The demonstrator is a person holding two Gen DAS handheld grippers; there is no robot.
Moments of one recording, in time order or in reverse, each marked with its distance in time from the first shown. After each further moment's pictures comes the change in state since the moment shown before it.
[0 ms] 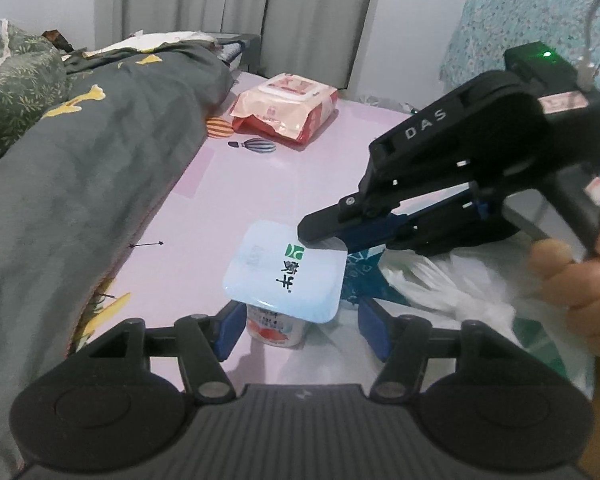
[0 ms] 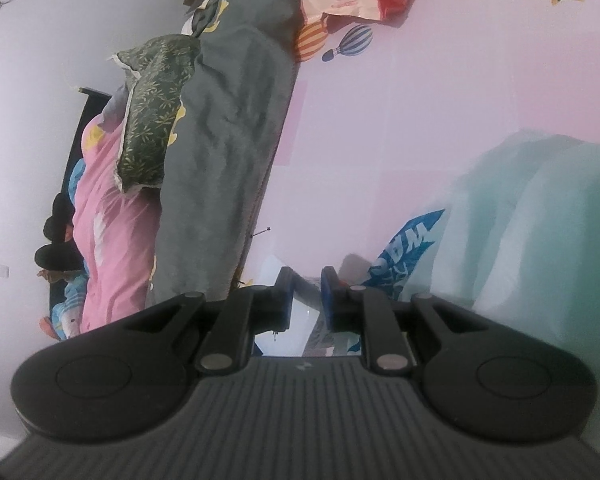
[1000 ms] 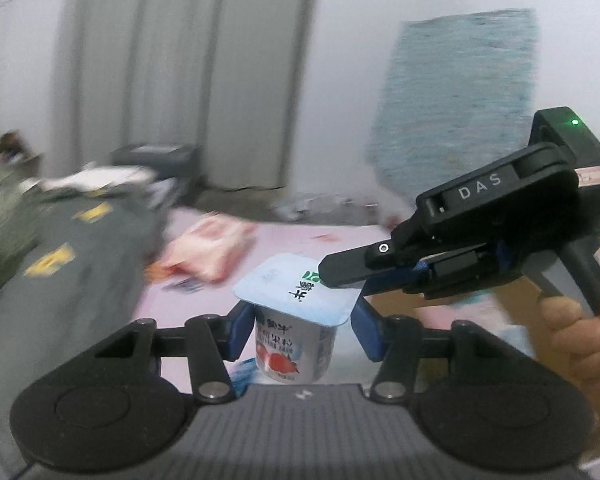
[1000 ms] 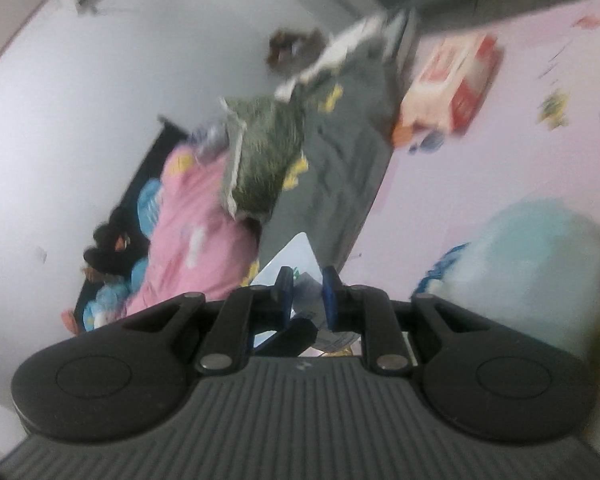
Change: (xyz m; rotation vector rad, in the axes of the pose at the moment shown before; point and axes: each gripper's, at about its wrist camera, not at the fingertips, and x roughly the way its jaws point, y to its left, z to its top) left arm -0.133 -0.079 0.034 0.164 -0.313 -0.174; right arm -0.173 0.063 -0.074 -0.183 -0.268 0.126
